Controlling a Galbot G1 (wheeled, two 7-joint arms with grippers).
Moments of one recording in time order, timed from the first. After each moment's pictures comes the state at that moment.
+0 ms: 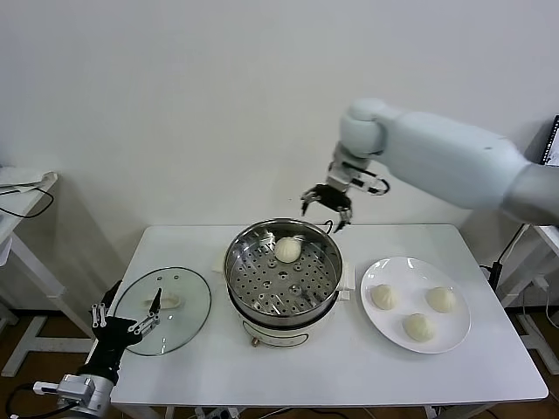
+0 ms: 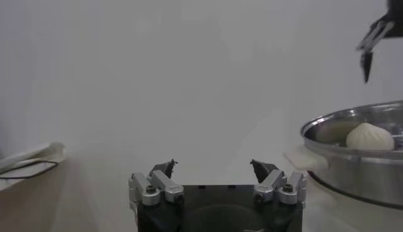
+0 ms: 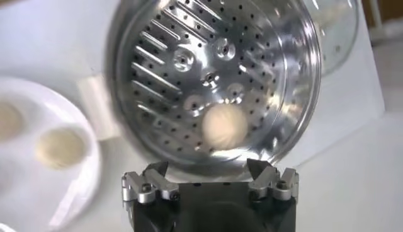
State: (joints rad) left arm 1.62 -1.42 -0.82 -2.11 -0.05 -0.02 0.24; right arm 0.68 0.93 -1.28 1.24 0.21 0.25 -1.25
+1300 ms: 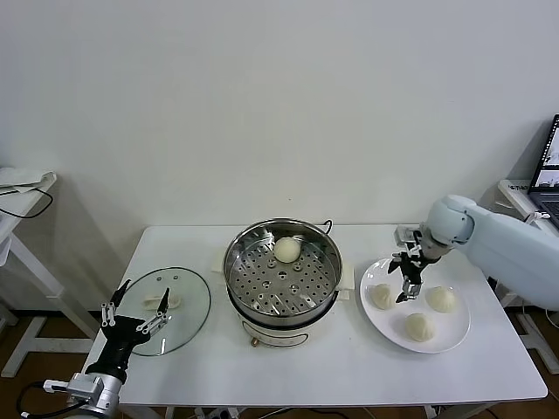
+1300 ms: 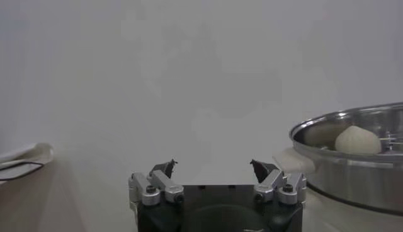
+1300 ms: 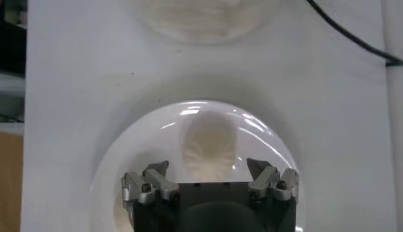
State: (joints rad) left arm 1.61 -1.43 -0.79 -2.09 -0.03 -0.03 0.24; right arm 0.14 0.70 -0.97 1.21 0.11 -0.31 -1.13
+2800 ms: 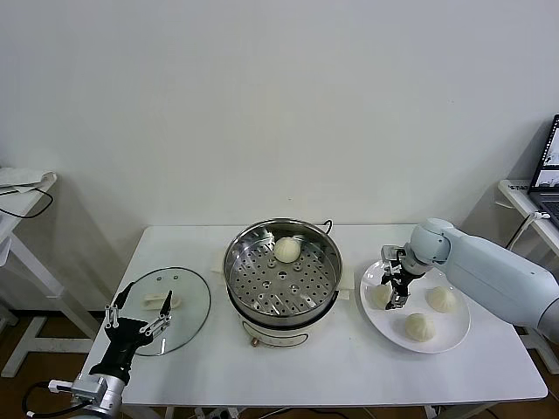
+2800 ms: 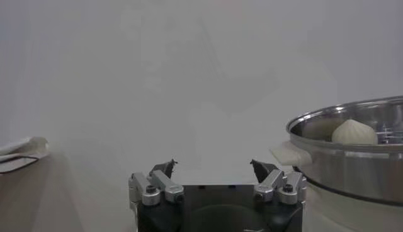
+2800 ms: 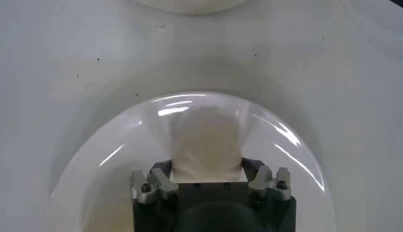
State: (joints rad) left arm 1.60 -1.43 -0.78 -2.07 -0.03 -0.04 0.24; right arm 0.02 0.78 -0.88 1.12 0.01 -0.31 -1.07
